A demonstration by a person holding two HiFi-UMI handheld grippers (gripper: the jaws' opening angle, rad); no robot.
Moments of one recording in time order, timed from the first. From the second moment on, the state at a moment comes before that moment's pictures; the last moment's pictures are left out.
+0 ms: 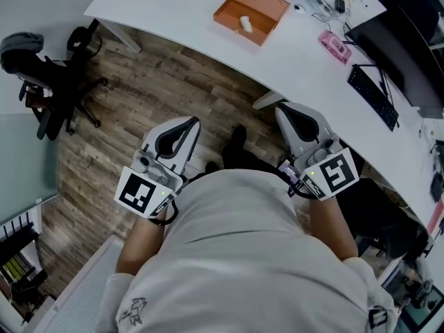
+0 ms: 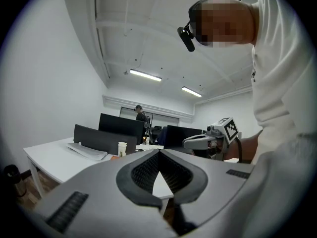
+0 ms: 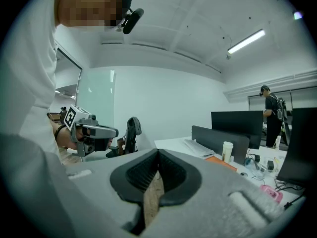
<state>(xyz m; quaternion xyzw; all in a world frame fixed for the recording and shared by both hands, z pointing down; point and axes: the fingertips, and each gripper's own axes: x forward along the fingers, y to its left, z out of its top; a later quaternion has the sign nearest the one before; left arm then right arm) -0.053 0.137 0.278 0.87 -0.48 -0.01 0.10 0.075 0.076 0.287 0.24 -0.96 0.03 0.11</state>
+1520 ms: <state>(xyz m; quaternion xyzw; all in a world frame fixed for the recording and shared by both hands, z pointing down) -0.017 -0.109 0.283 0.89 -0.45 -0.01 0.09 0.090 -0.153 0.308 0.24 -0.96 0.06 0.12</state>
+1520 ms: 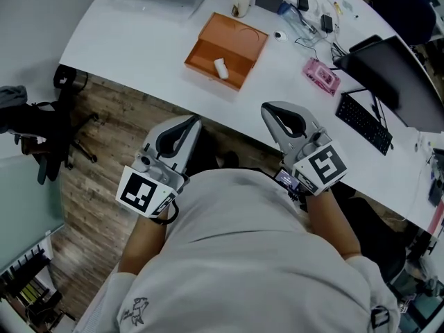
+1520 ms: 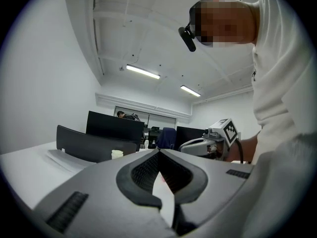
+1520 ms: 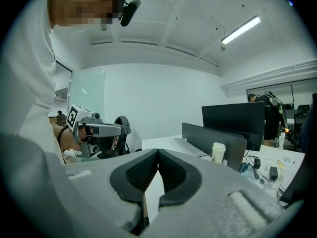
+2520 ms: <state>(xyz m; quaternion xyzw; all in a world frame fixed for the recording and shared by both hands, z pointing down) -0.102 -0.262 0.324 0.91 -0.38 0.01 0.15 0.004 -0.294 0.372 0.29 -0.93 0.14 0.18</state>
